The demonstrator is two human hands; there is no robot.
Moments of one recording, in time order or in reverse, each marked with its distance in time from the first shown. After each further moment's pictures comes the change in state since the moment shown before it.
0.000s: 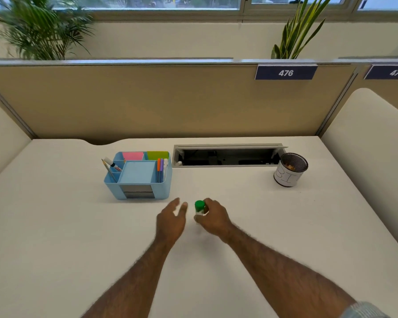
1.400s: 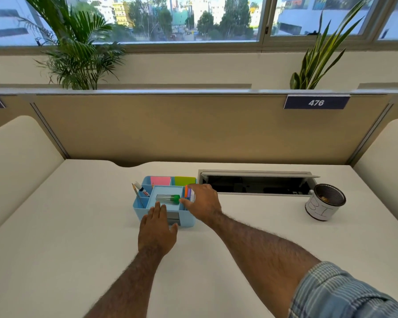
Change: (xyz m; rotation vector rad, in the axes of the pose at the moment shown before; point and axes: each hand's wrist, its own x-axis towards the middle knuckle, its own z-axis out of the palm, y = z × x) left_hand 0.074 -0.029 -0.088 0.808 0.059 0.149; right_hand 0.098 -0.107 0.040 -0.242 0.171 -0.332
